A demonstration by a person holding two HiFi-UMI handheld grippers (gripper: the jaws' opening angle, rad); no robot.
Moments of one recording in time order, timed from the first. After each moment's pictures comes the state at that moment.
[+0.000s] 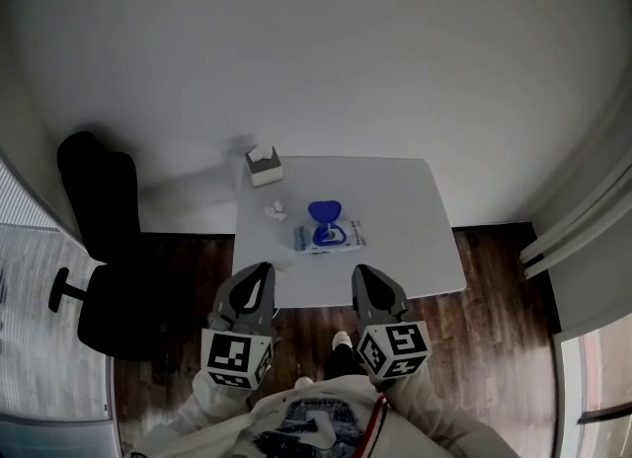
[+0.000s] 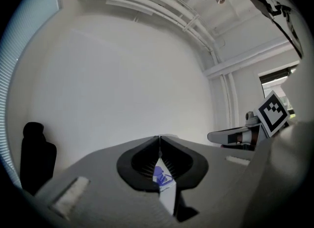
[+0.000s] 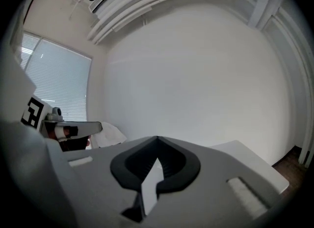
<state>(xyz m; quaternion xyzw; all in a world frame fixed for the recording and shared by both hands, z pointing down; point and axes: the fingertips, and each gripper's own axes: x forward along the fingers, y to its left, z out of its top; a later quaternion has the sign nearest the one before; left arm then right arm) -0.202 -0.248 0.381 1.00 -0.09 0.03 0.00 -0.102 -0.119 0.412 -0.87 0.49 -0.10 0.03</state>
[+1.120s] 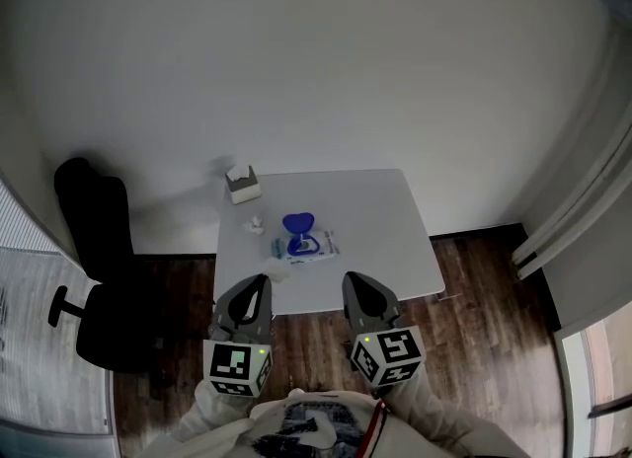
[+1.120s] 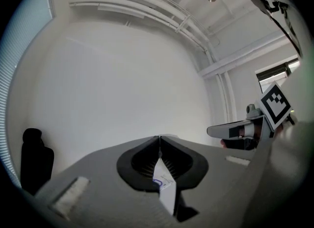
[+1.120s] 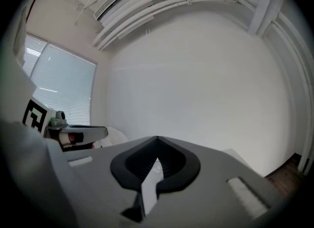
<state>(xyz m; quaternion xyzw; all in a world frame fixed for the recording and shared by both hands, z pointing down) -0.184 -0.173 0.359 1.00 -0.09 0.02 -0.02 -0.095 -0.052 0.375 -0.86 0.50 -0.06 0.03</state>
